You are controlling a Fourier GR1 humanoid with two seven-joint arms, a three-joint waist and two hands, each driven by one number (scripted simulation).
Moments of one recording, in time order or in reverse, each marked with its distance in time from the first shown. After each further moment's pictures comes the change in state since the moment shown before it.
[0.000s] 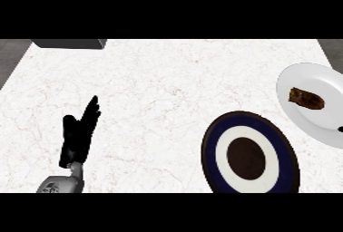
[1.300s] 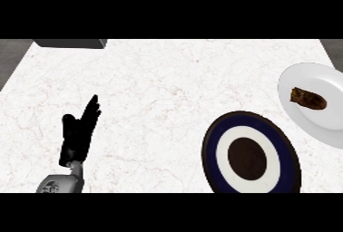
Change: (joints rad) left arm -0.010 -0.002 0.011 0.012 0.002 -0.014 -0.010; right arm 0.109 -0.105 -0.083 0.032 -0.070 -0.052 -0.020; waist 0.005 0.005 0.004
